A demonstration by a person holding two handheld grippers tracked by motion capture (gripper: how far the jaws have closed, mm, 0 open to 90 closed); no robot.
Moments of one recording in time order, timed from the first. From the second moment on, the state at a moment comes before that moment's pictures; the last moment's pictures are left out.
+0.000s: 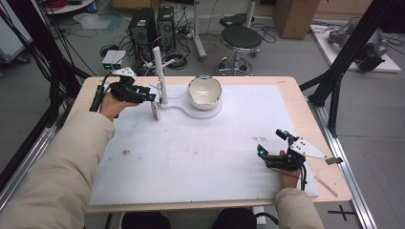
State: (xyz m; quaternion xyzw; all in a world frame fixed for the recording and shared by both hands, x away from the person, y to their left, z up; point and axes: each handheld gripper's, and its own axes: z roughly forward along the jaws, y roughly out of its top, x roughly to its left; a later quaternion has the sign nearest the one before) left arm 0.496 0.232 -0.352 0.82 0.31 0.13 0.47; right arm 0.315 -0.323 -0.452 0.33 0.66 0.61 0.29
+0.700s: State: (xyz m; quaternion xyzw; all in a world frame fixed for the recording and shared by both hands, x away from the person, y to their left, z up) left arm 0.407 0.274 -0.324 0.75 0.27 0.17 0.58; right arm 0.316 -0.322 -0.451 0.33 0.67 0.61 0.29
